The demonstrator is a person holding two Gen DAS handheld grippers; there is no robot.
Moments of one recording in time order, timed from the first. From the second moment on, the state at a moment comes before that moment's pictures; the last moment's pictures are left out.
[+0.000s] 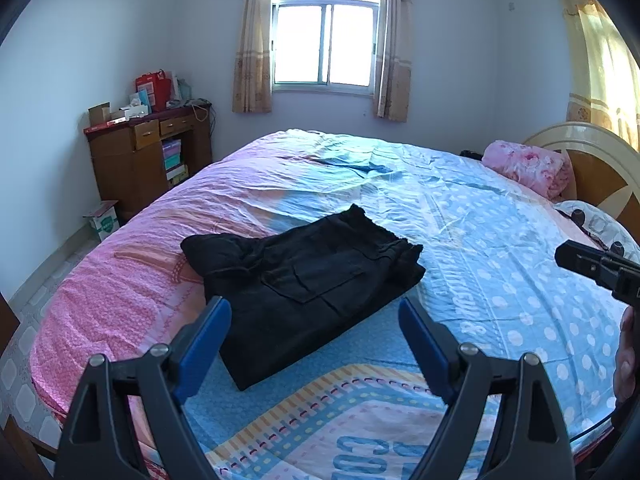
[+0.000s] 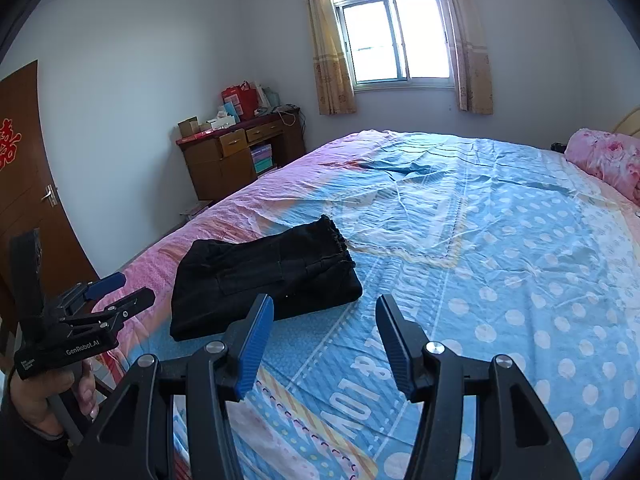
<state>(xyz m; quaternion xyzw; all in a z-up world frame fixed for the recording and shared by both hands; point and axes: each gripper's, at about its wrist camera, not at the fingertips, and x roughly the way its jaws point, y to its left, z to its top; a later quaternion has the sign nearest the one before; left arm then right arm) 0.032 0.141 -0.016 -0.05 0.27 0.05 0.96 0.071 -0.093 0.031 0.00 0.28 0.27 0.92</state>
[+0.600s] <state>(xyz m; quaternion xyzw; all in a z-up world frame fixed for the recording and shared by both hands) 0.031 0.129 -0.013 -0.03 0.26 0.05 0.96 0.068 -0.099 0.032 0.01 0.28 0.26 0.92</state>
